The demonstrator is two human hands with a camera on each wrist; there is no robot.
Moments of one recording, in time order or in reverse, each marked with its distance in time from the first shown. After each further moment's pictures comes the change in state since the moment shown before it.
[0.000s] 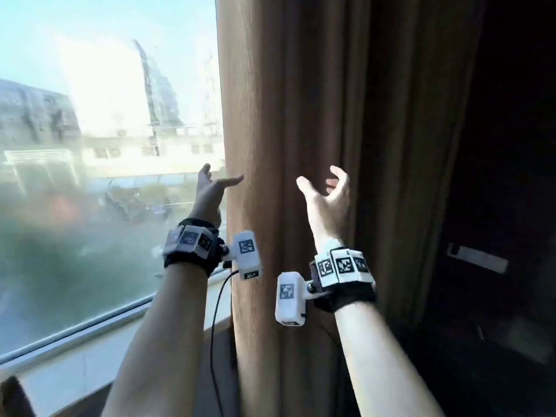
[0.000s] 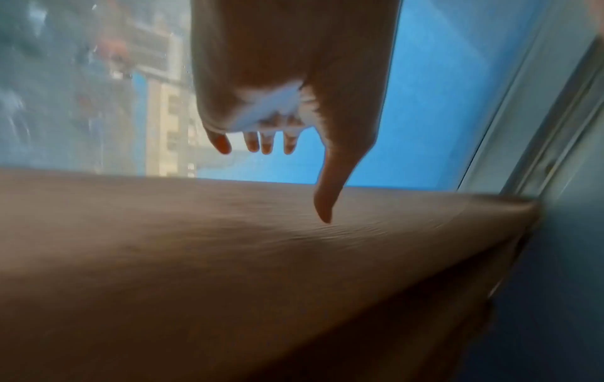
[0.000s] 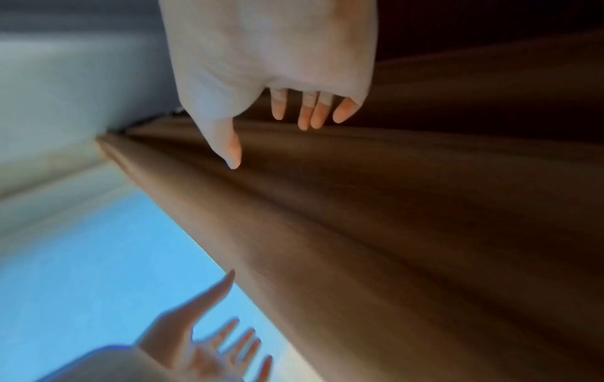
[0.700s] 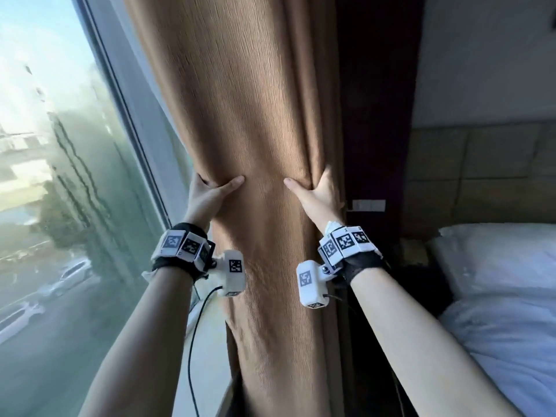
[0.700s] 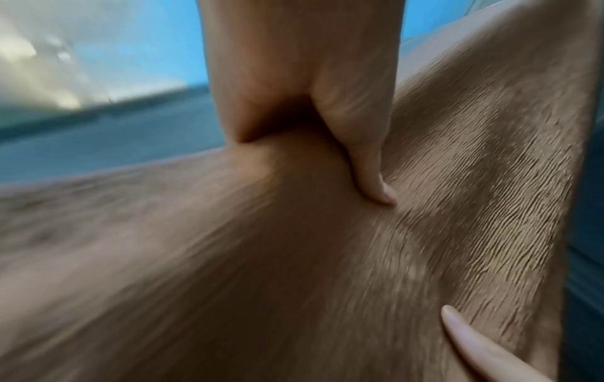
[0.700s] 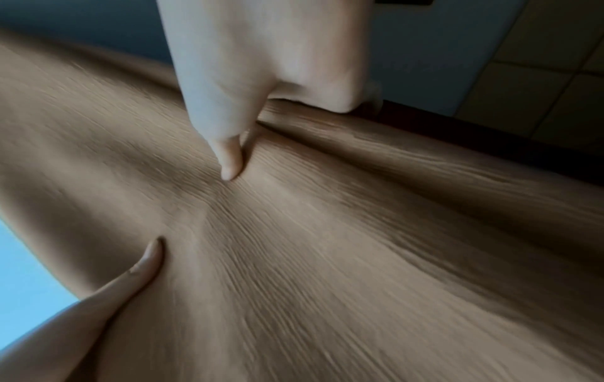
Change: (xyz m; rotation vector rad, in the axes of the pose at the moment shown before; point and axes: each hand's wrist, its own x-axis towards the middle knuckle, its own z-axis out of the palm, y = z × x) left_hand 0.223 -0.116 0.151 0.025 -0.565 0.102; right_hand 0.166 0.127 0.015 -0.567 0.275 0.060
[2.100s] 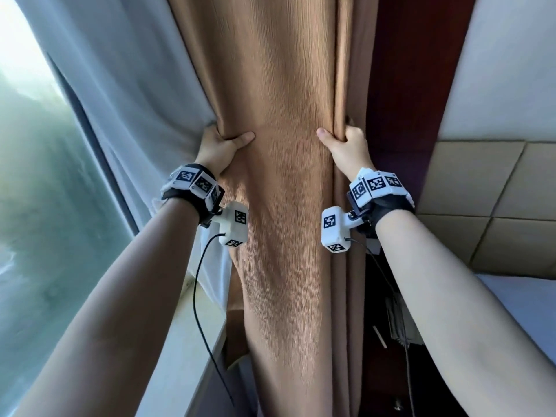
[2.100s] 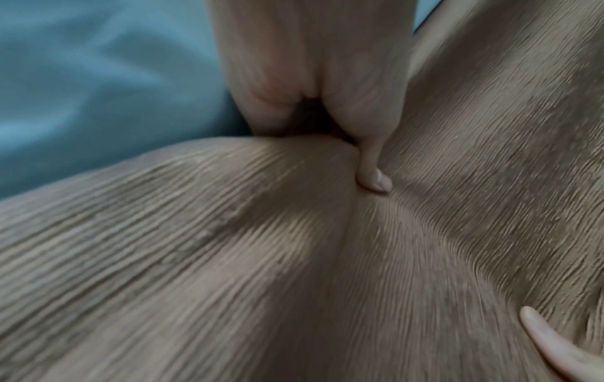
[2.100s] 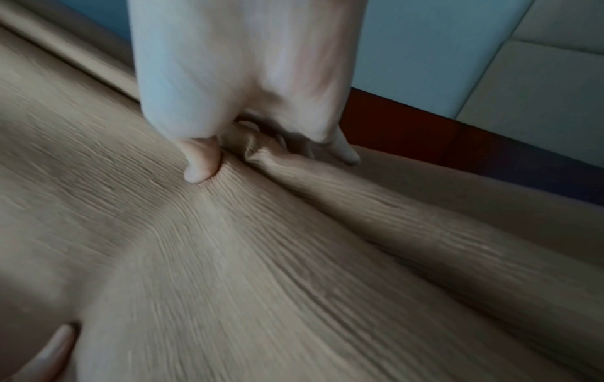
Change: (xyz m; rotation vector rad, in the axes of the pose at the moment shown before) left_hand 0.501 -0.186 0.368 0.008 -0.101 -0.016; right_hand 0.615 0.230 0.018 -0.089 -0.008 -0.172
